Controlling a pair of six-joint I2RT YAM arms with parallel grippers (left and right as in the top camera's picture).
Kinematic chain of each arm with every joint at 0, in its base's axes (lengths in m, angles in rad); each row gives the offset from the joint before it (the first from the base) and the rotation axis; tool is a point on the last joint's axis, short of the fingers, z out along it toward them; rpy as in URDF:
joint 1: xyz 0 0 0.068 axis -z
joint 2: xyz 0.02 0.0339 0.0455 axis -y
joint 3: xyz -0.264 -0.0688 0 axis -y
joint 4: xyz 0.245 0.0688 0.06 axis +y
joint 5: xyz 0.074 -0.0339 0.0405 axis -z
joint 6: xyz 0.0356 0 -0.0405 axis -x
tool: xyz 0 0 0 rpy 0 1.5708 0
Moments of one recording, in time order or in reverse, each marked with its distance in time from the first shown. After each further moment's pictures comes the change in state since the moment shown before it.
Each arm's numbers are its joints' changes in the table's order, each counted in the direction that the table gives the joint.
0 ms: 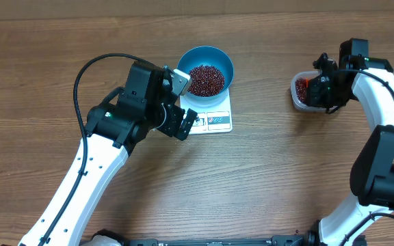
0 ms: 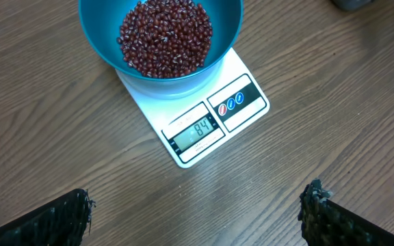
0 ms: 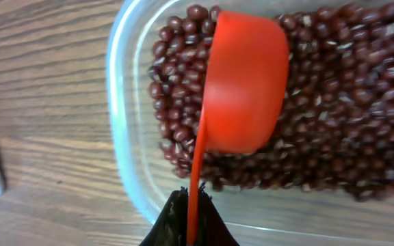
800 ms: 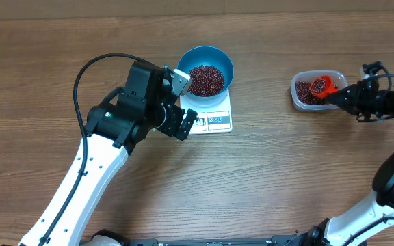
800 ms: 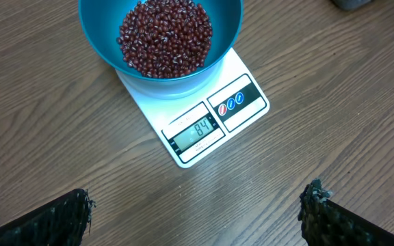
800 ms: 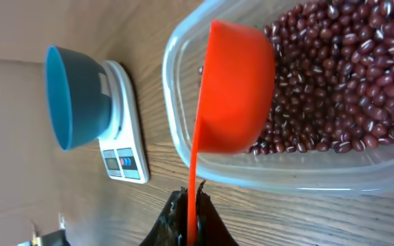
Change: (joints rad) left arm 0.000 0.000 0.000 0.000 0.000 0.000; right arm 0.348 -0.015 -0.001 0.105 -0.588 0.077
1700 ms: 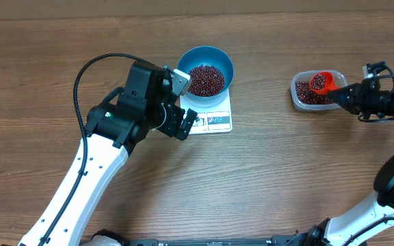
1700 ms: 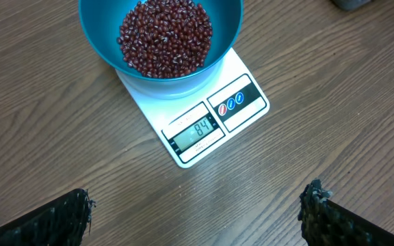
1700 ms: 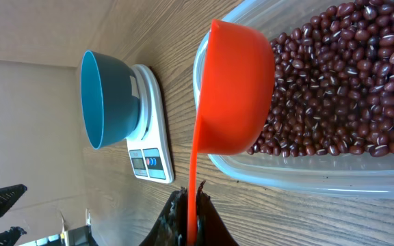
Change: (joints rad) left arm 0.000 0.000 0.000 0.000 0.000 0.000; right arm 0.017 0.000 0.000 0.026 -0.097 0.015
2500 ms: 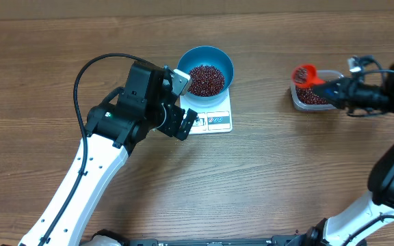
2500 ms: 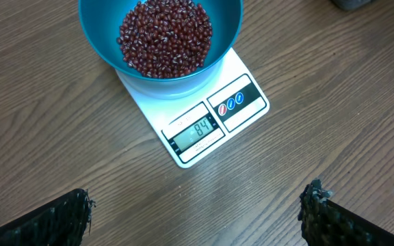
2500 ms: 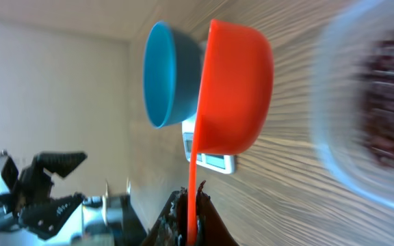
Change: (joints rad) left arm 0.000 0.000 0.000 0.000 0.000 0.000; right arm -0.129 0.002 0.041 0.119 -0.179 0.075
